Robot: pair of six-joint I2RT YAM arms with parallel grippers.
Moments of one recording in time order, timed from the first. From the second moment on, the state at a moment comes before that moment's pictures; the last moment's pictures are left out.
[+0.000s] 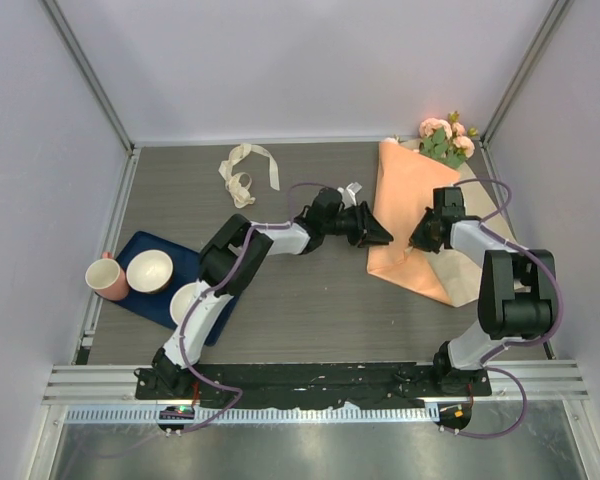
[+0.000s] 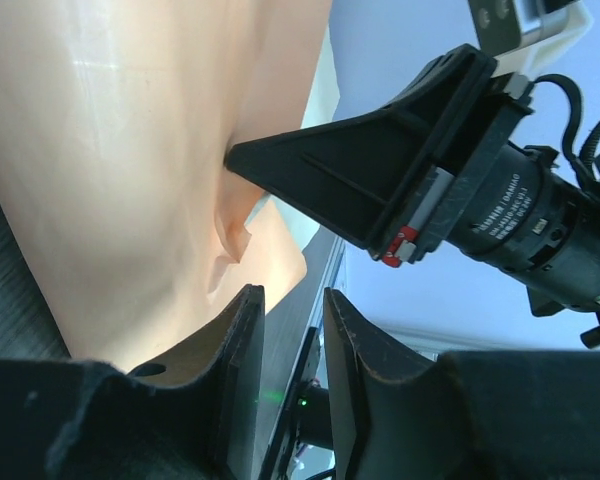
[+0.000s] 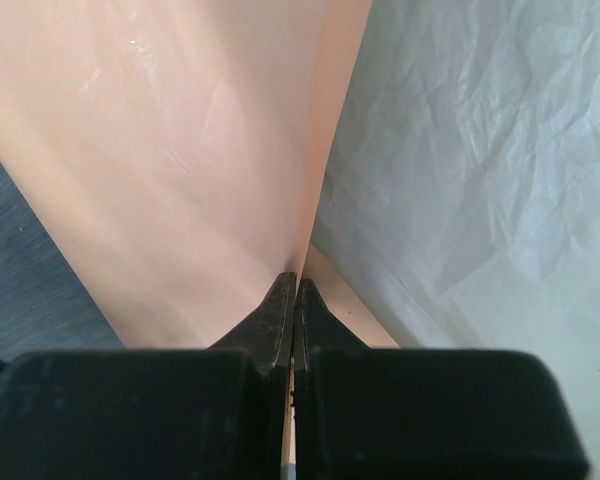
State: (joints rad) left arm -0.76 2.37 1.56 0.52 0.64 -1.23; right arm -0.01 1.60 0.89 -0.29 -0.02 0.55
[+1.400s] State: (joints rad) left arm -0.80 2.43 1.55 0.36 0.70 -1.20; right arm -0.03 1.44 0.81 -0.40 0.04 0.52
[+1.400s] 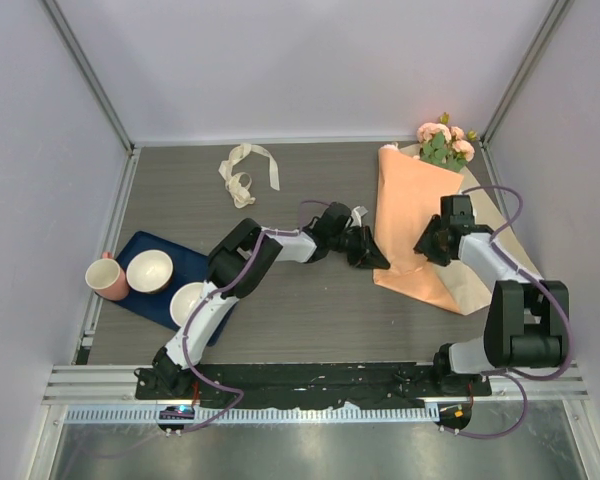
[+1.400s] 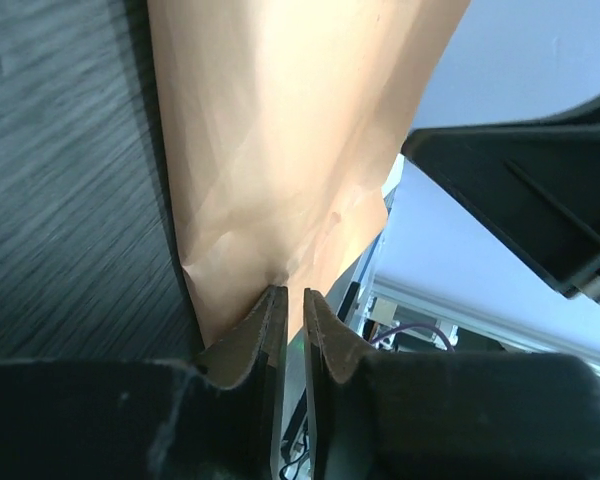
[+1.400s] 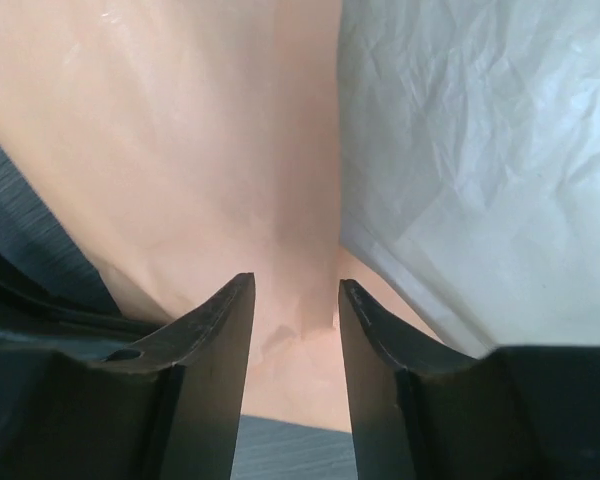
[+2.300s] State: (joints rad) left arm -0.77 2.48 1.67 0.35 0.68 -1.20; right arm 0.00 1.47 0.68 -0.22 -0.09 0.61
